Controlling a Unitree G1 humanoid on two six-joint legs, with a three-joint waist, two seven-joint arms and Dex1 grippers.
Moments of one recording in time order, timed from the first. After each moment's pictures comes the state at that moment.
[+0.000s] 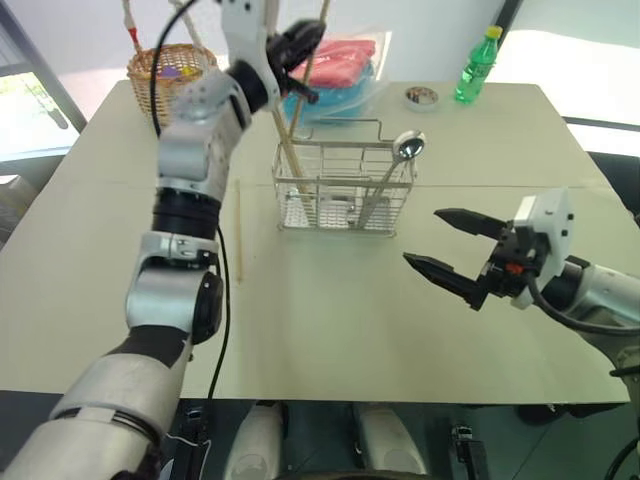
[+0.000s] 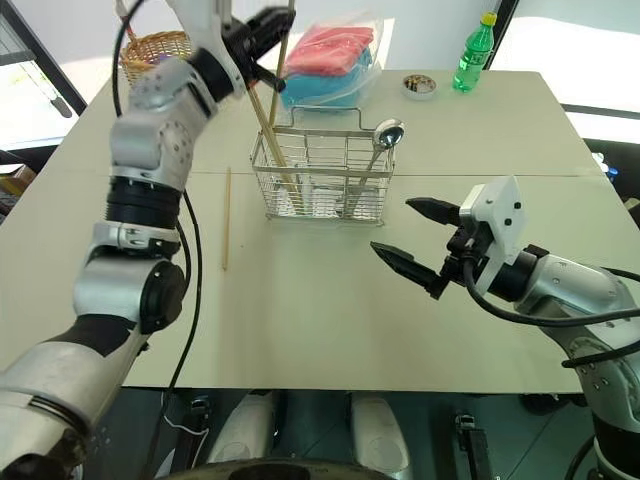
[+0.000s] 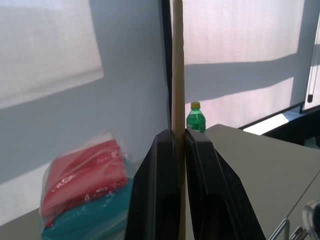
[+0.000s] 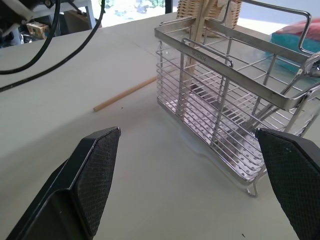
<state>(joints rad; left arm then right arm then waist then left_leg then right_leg) -1.22 0.24 0.09 0.53 -0.25 0.25 -0.53 -0.09 -0.83 -0.35 -0.68 0.86 0.72 0.60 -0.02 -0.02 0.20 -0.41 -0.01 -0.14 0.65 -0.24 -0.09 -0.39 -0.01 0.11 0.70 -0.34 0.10</state>
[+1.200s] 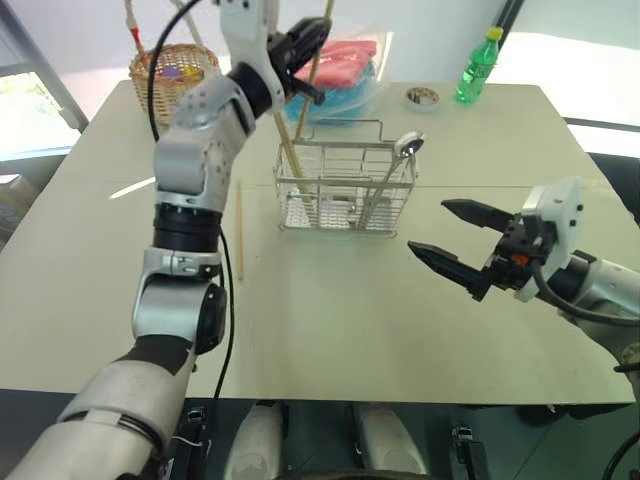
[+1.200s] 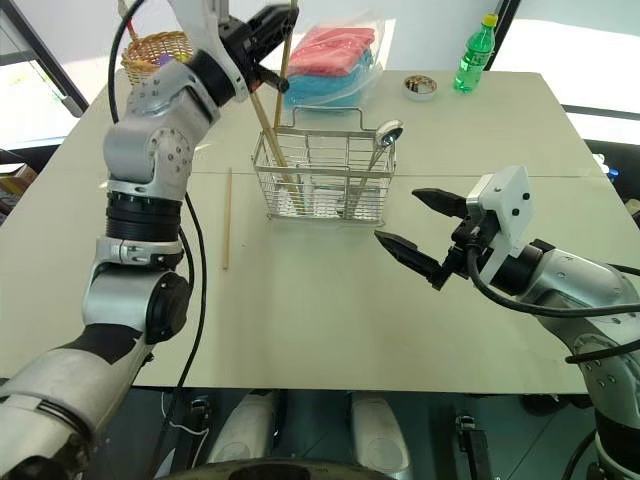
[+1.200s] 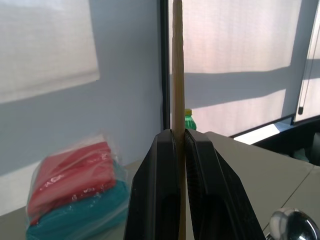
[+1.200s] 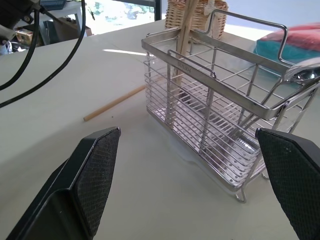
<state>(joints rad) -1.13 0.22 0.09 0.33 -0.31 0.41 -0.49 -0.11 -0.83 -0.36 -0.68 0.90 0.74 0.54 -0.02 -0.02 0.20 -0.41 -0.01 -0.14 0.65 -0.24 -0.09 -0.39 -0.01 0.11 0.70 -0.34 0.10</state>
